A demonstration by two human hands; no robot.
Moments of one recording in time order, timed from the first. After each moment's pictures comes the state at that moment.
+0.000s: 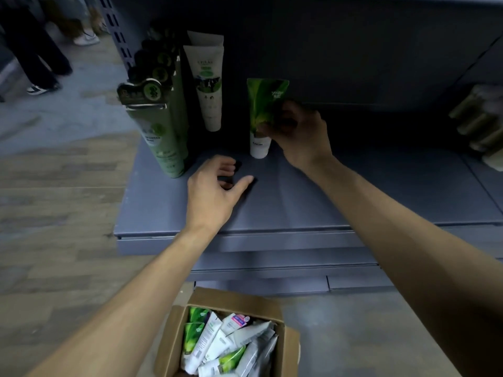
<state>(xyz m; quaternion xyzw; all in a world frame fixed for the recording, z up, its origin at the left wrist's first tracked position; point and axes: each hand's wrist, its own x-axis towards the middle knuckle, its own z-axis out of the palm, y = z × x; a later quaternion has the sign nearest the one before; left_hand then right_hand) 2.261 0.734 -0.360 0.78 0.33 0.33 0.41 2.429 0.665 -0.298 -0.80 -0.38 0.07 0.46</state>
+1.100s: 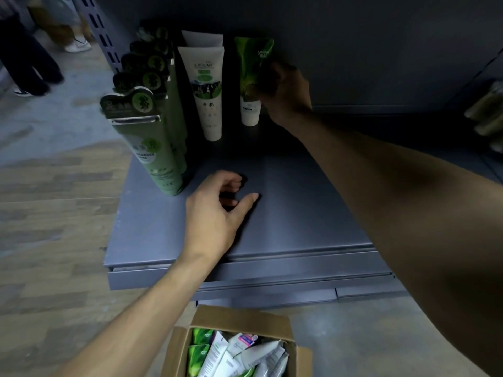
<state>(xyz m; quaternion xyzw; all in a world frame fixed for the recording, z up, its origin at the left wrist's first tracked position) 2.261 0.742 -0.368 0.78 0.30 0.33 0.45 2.492 0.765 -0.303 -0.81 -0.37 0.04 0.46</state>
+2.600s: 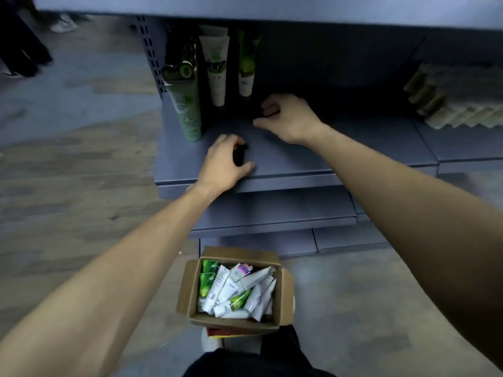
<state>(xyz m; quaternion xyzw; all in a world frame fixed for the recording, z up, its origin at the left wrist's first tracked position) 2.208 0.721 -0.336 0.89 0.24 0.19 0.34 2.356 0.621 -0.239 -0.86 -0.42 0.14 0.24</state>
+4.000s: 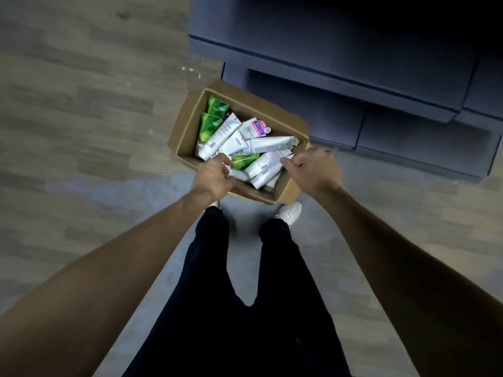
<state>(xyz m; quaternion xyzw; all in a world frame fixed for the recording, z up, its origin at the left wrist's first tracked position) 2.015 0.509 -0.638 0.67 0.56 -0.10 0.47 2.213 0.408 -0.588 -0.87 -0.36 0.34 0.04</state>
